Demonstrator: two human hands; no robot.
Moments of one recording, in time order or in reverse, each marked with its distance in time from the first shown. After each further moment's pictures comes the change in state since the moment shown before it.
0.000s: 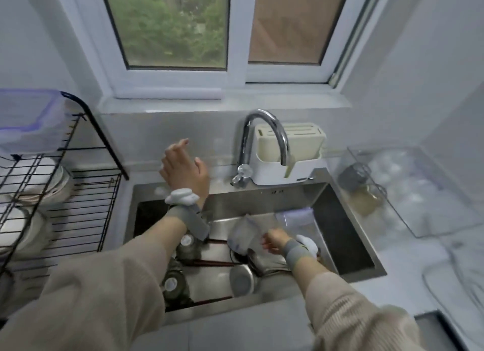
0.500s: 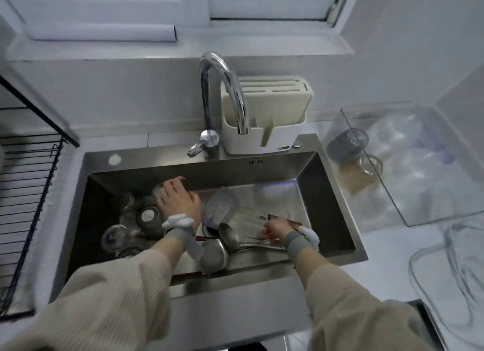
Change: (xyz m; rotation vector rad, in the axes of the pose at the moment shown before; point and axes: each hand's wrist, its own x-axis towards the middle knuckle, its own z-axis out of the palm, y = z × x) left_hand -0.138 -0.015 0.108 0.416 -0.447 -0.223; right_hand 0.075 0.067 -0.079 0.057 -0.040 0.170
